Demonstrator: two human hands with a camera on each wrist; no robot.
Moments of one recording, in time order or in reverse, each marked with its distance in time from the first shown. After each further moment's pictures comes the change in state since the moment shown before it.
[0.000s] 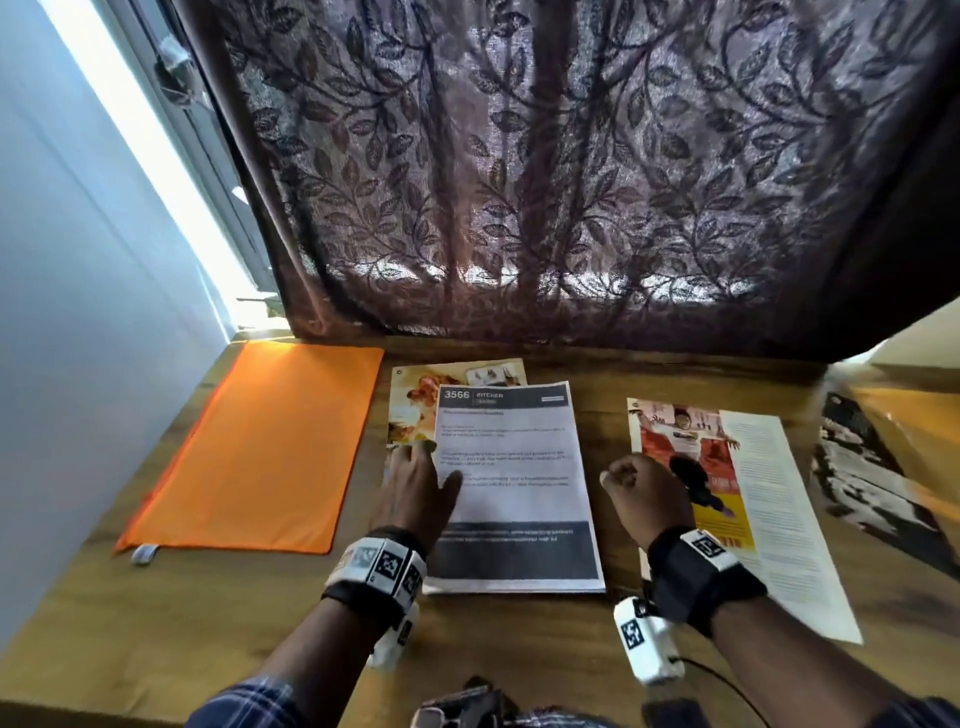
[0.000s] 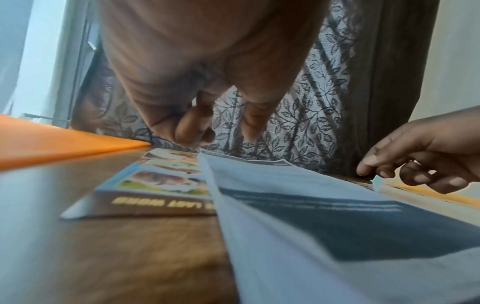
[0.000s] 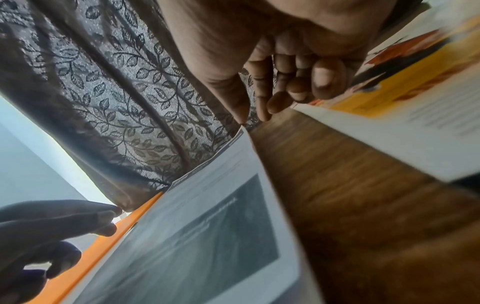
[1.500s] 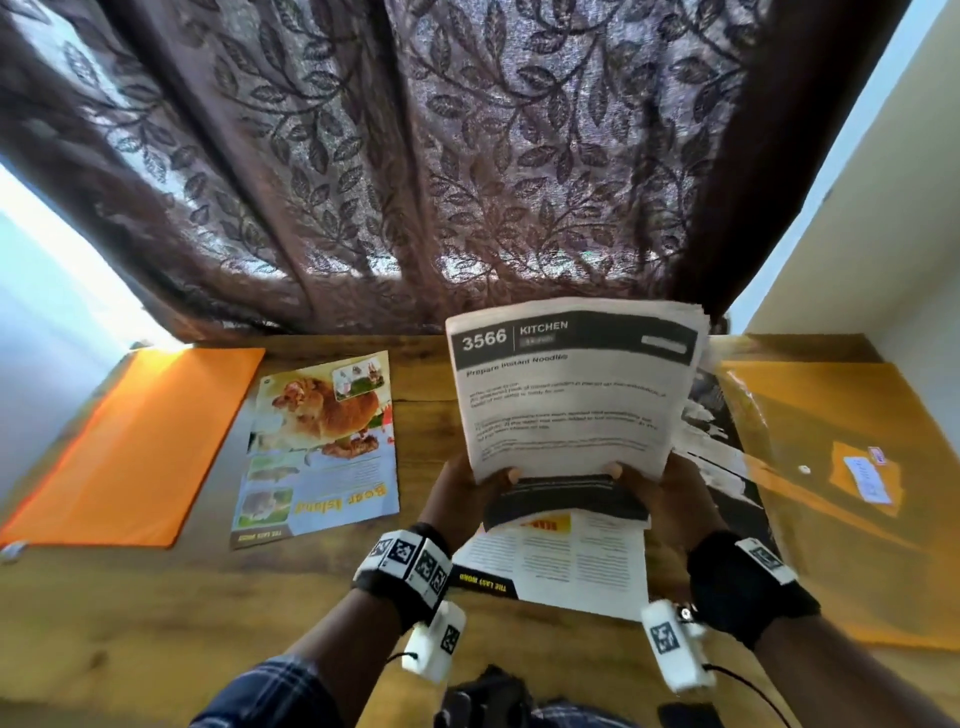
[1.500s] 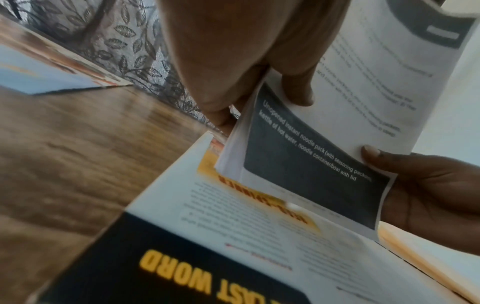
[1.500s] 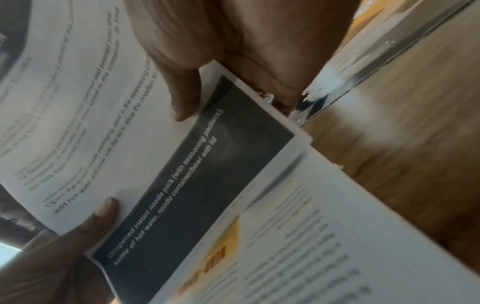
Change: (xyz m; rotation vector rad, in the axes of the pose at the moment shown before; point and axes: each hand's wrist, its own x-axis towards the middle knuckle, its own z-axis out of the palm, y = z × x) left_hand -0.043 0.231 0.147 -1.003 -0.227 0.192; right_hand 0.043 0.178 -0.181 0.787 -0.259 -0.103
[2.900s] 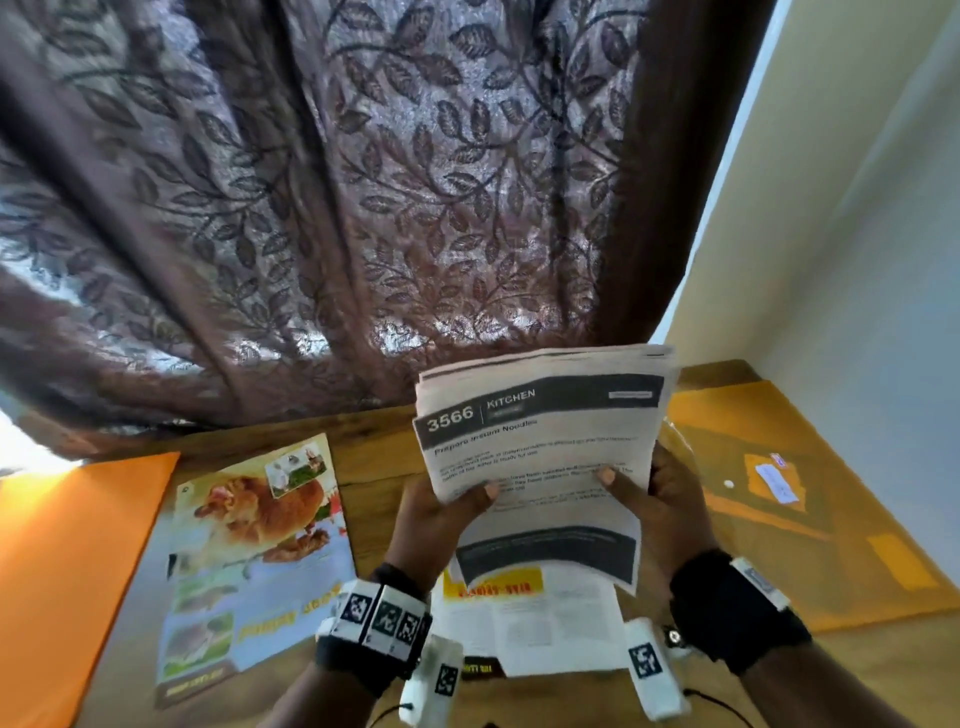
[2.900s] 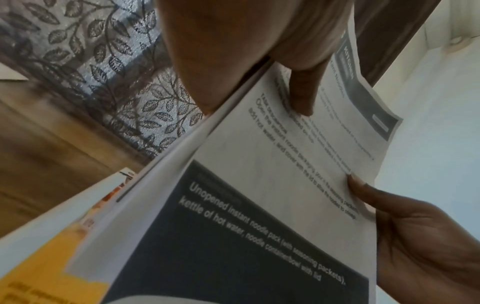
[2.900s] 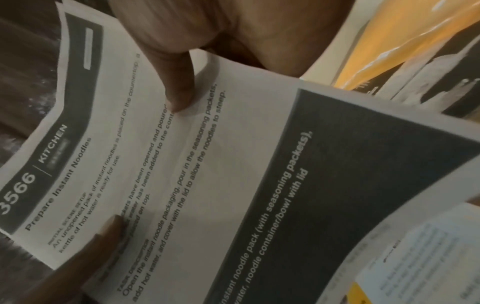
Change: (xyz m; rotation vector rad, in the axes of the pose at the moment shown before) left_hand 0.023 0.072 0.003 -0.159 -0.090 0.130; right_hand -0.018 -0.056 0.004 0.120 0.247 -0.282
